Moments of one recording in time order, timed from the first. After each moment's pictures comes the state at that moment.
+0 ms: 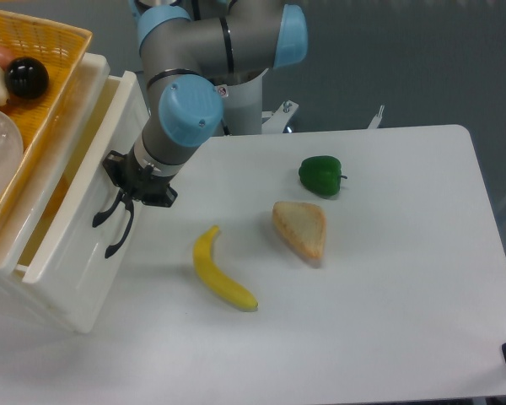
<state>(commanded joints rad) 2.21 -1.77 -1.64 -1.48 1.10 0.65</state>
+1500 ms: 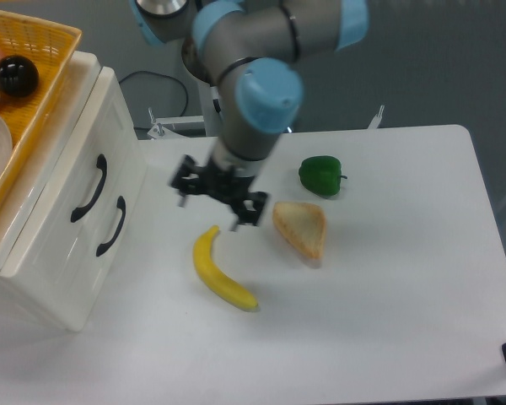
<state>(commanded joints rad) 2.54 -1.82 -1.56 -1.24 1.31 0.73</state>
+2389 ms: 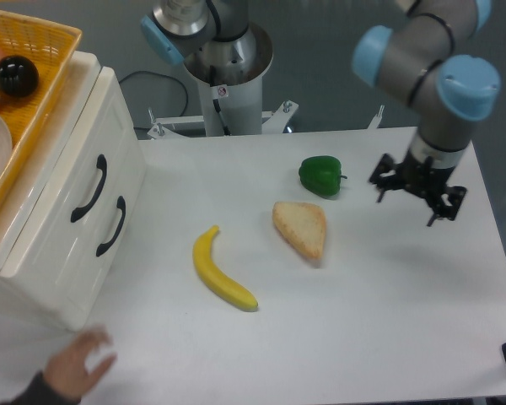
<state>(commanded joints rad) 2.91 -2.00 -1.50 -1.21 1.52 1.77</state>
